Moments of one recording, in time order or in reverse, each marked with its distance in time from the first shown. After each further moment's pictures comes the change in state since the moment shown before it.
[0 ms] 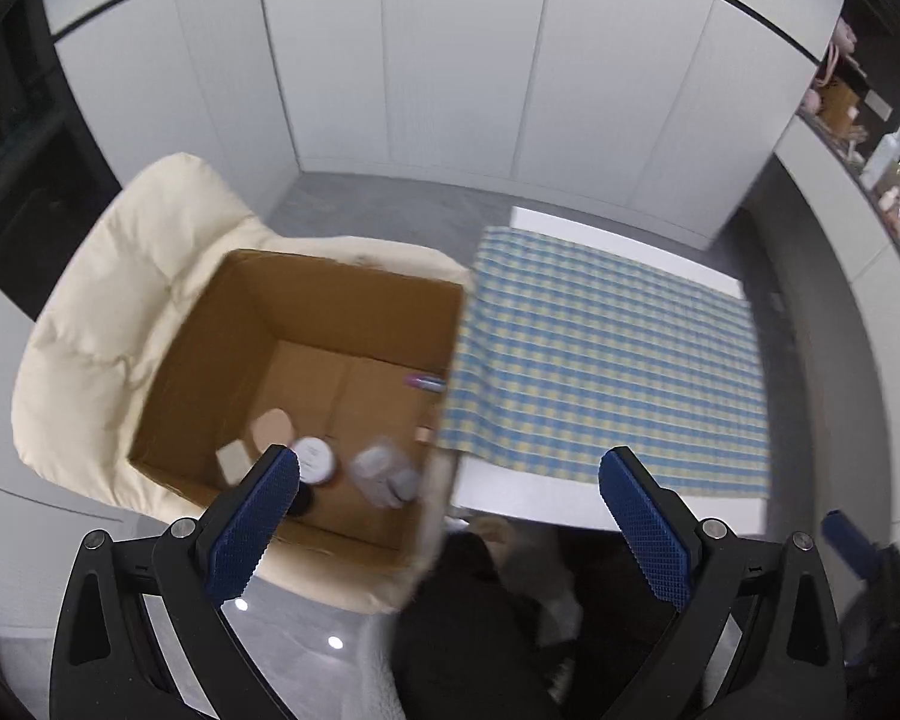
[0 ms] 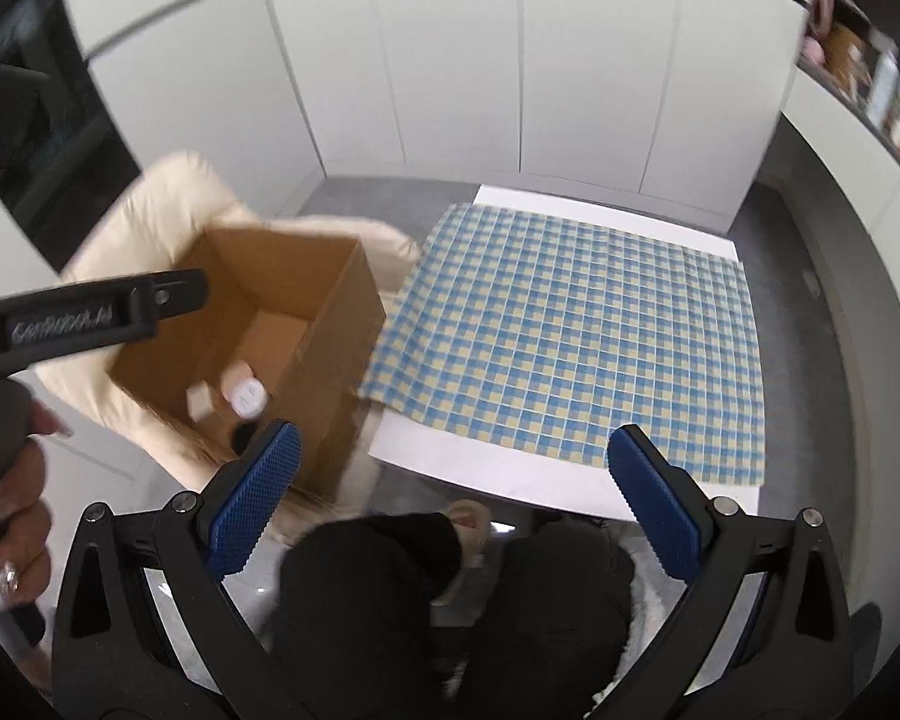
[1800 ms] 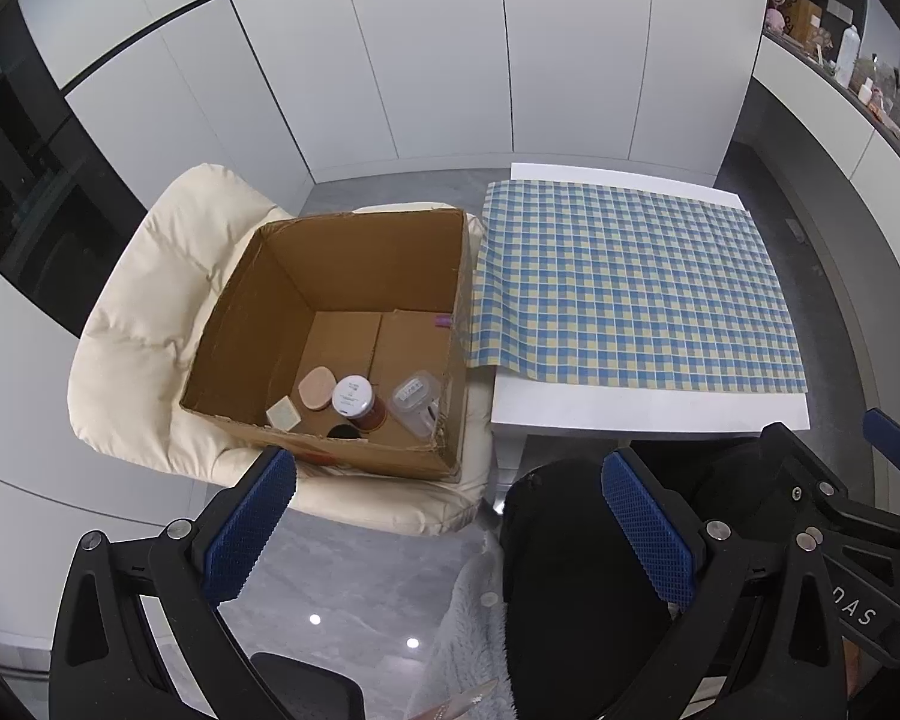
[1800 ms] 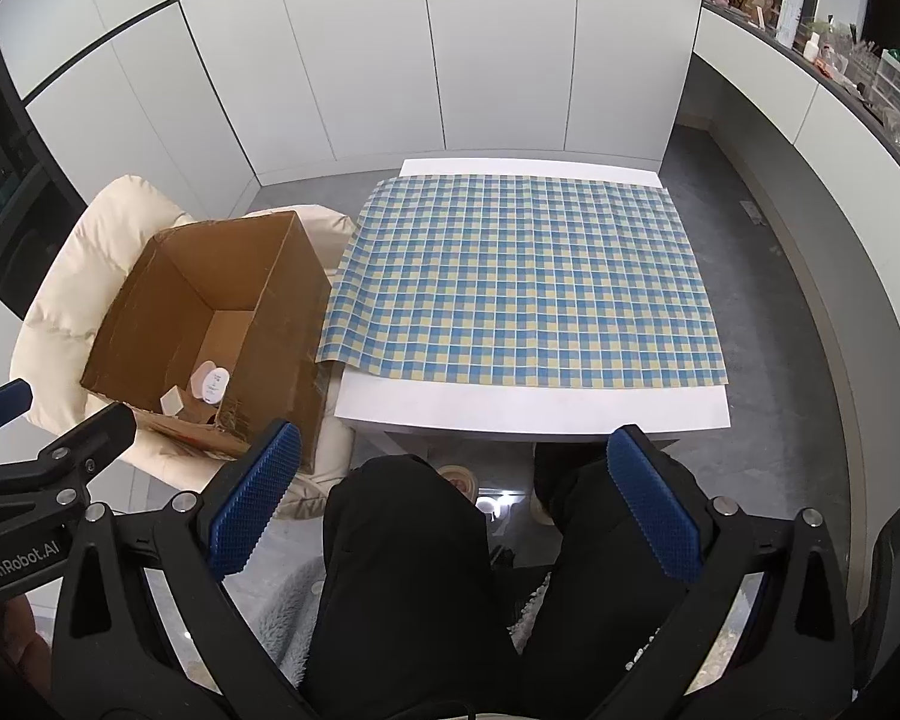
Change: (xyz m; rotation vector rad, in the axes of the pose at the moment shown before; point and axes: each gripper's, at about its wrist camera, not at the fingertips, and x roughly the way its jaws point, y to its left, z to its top) left arm -0.030 -0.021 -0.106 0.162 -0.015 0.133; right arm -0.012 -0.002 -0.059 0.106 0.055 -0.156
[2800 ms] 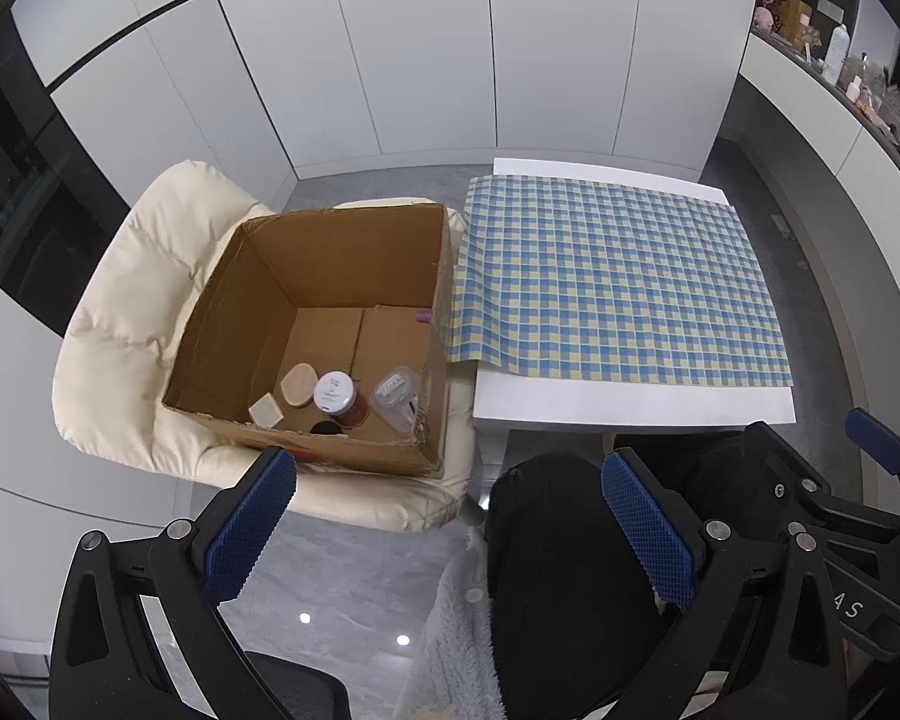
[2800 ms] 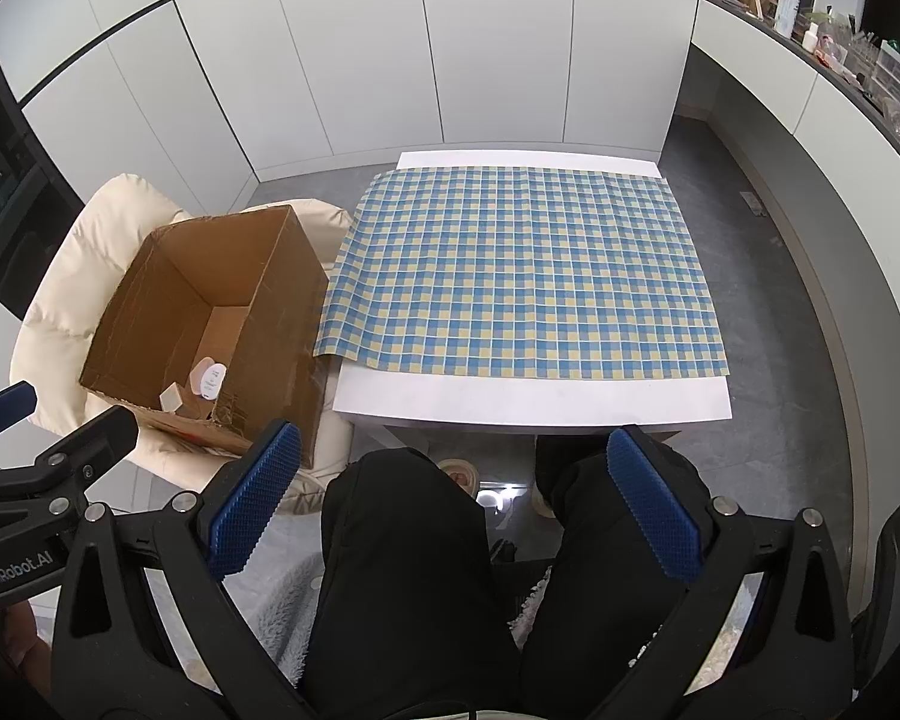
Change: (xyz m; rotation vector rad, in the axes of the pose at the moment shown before) left arm 0.002 -0.005 -0.001 0.006 0.012 -0.041; right arm 0.004 -0.005 -0.003 0.010 0.019 0.005
